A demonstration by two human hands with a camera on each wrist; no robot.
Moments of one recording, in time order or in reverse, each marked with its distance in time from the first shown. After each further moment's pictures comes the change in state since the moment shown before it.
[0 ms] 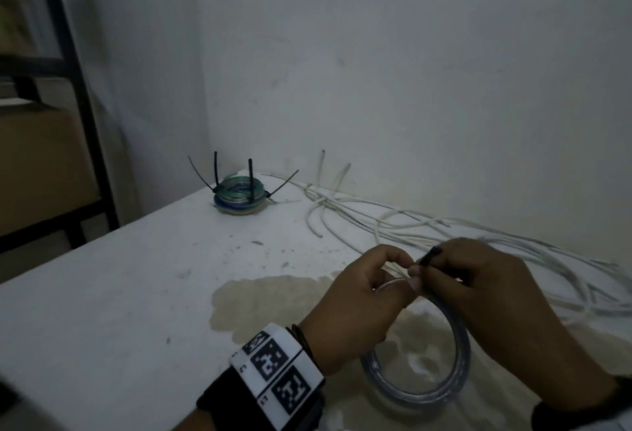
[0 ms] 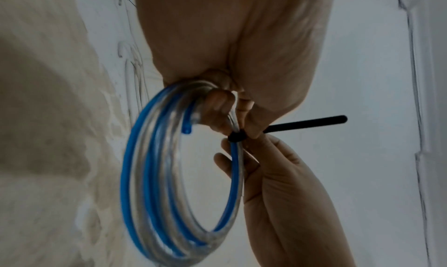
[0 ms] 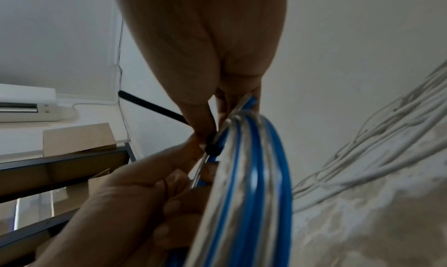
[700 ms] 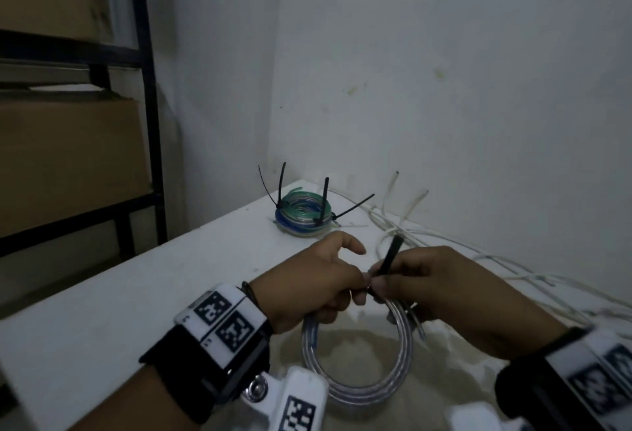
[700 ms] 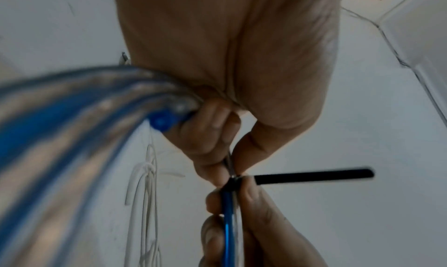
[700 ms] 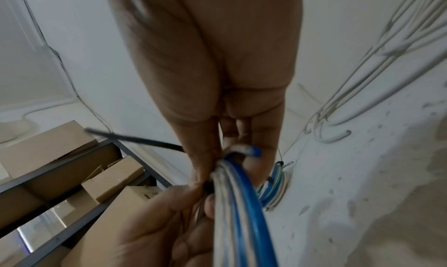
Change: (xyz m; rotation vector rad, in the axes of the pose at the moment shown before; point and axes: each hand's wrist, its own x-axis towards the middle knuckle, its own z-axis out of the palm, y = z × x) left_hand 0.028 -0.007 -0.175 -0.108 0.065 -0.252; right_hand 0.119 -0.053 0.110 0.514 -0.608 0.363
